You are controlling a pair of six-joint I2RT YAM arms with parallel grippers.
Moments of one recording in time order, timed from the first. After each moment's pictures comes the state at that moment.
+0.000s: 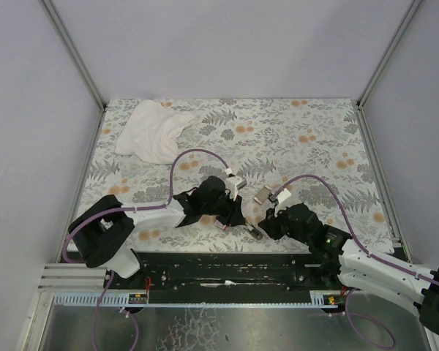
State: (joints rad) left arm -0.88 1.54 0.70 0.17 0.37 -0.42; right arm 0.87 0.72 0.28 -0.08 0.02 0.30
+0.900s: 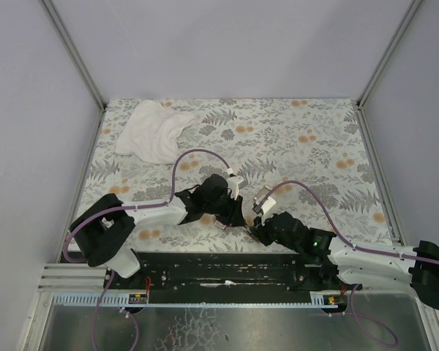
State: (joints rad) left arm -0.88 1.56 0.75 0.07 0.39 -0.45; right arm 1.08 0.90 0.26 0.10 0.19 0.24
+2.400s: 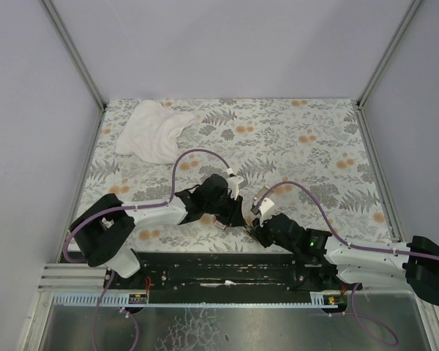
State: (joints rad) left arm -0.88 1.56 0.76 0.07 0.39 -0.45; right arm 1.11 0.96 0.26 0.10 0.23 0.27
